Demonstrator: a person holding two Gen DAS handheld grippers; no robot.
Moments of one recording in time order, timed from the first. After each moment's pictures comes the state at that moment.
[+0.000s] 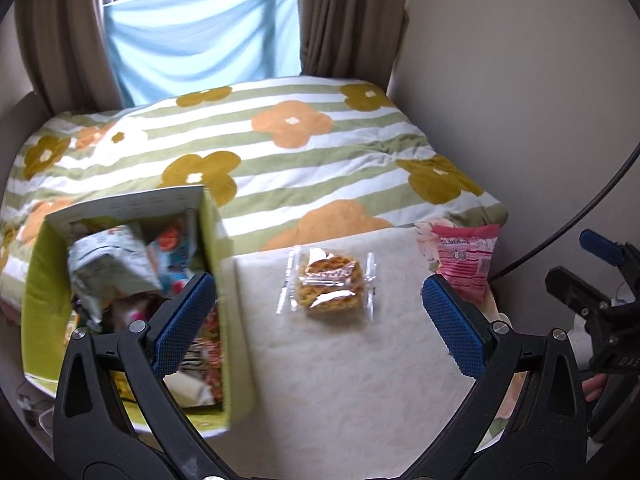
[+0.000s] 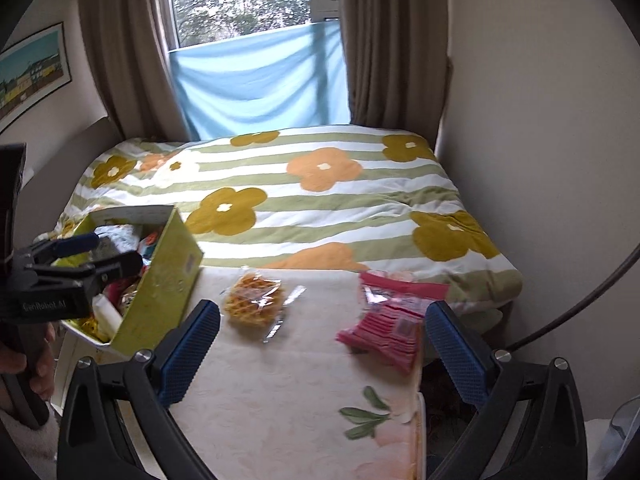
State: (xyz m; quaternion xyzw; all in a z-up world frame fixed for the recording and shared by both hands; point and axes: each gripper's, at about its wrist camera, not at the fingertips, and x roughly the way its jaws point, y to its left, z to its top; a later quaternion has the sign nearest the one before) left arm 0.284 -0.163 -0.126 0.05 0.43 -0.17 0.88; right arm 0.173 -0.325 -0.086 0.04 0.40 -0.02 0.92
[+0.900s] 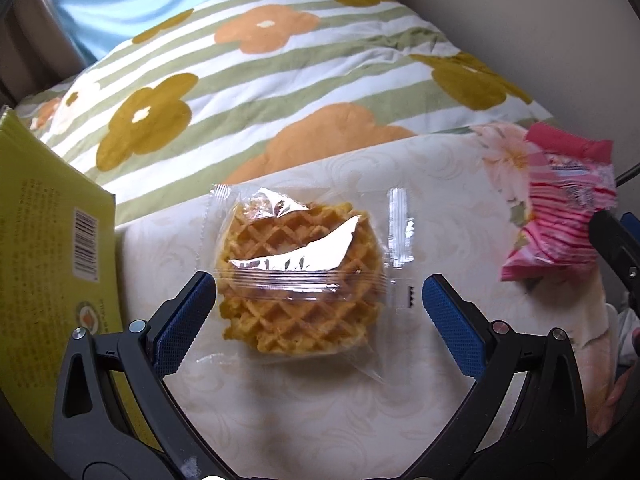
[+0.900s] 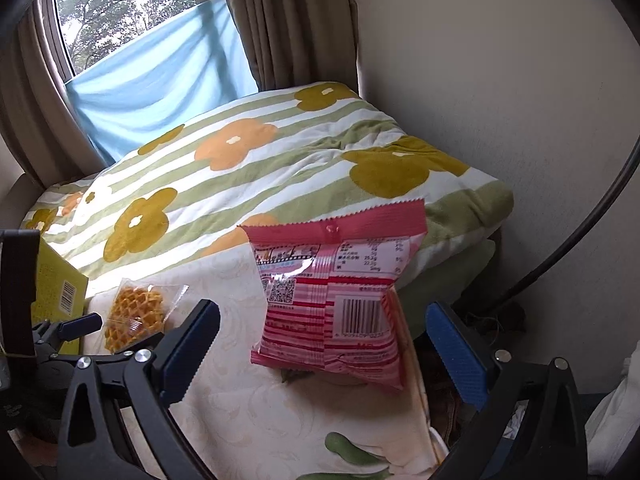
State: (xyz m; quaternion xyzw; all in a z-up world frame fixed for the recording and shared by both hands) left arm 0.368 -0.238 -0.315 0.12 0.54 -0.16 0.82; right arm 0.230 -0.372 -0.230 0.13 0.43 -0.15 0.88
